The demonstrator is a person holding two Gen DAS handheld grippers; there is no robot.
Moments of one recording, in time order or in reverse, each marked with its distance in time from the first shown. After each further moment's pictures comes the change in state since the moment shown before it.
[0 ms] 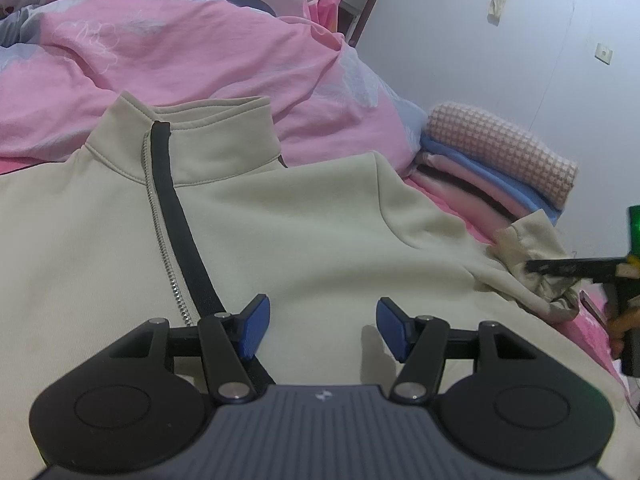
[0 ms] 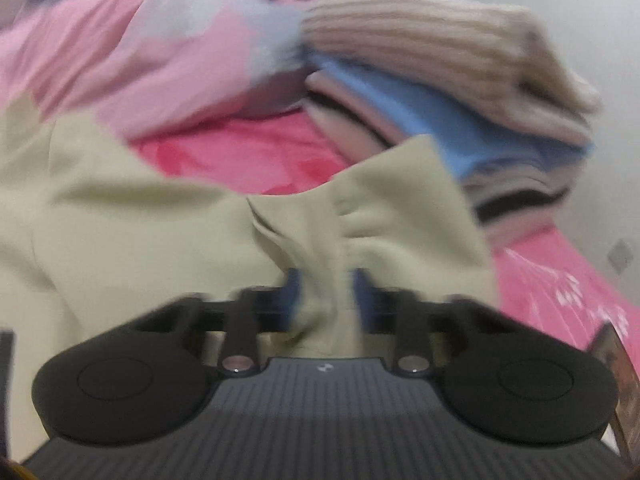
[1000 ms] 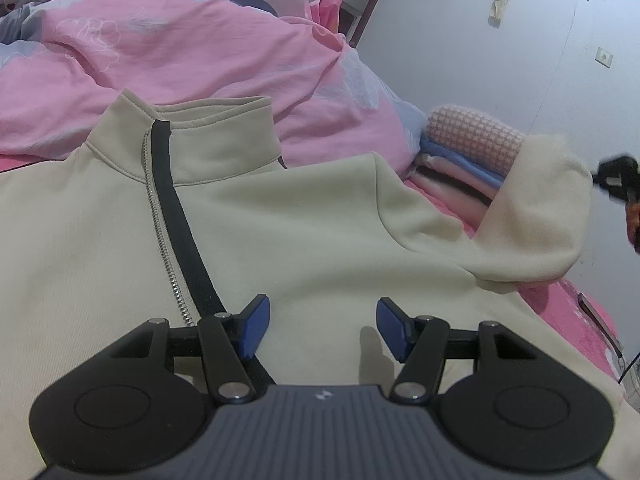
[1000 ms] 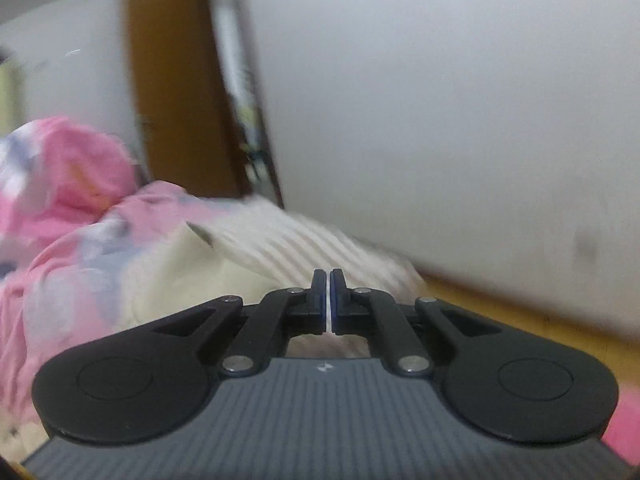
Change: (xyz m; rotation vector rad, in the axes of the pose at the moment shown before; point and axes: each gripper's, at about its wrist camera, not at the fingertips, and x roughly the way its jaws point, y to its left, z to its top) left arm 0.000 0.000 0.002 -0.006 0.005 -0.003; right arm -0.017 -0.218 0.098 0.579 -0.274 -0.068
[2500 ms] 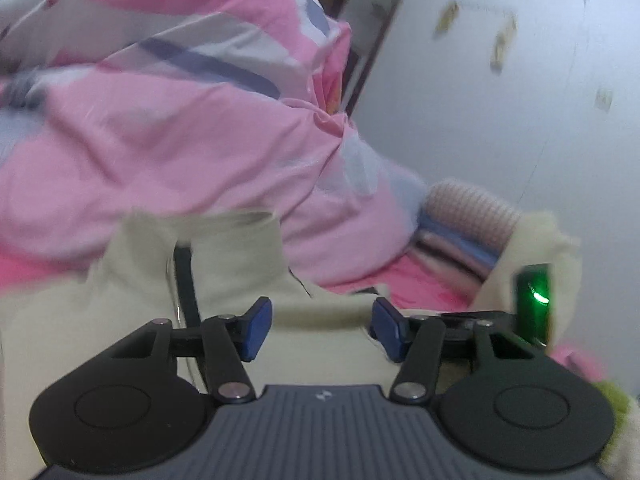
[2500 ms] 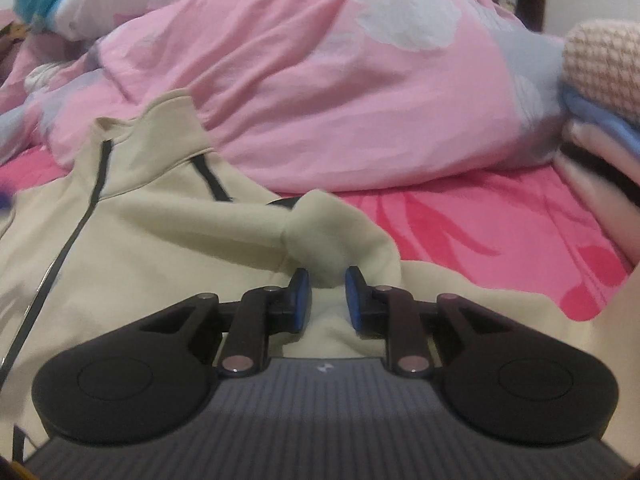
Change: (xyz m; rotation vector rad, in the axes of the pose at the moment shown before) left arm -0.002 -0.009 0.084 0.074 -0.048 0.055; right arm 0.005 0.274 -0.263 -0.664 0.371 0.535
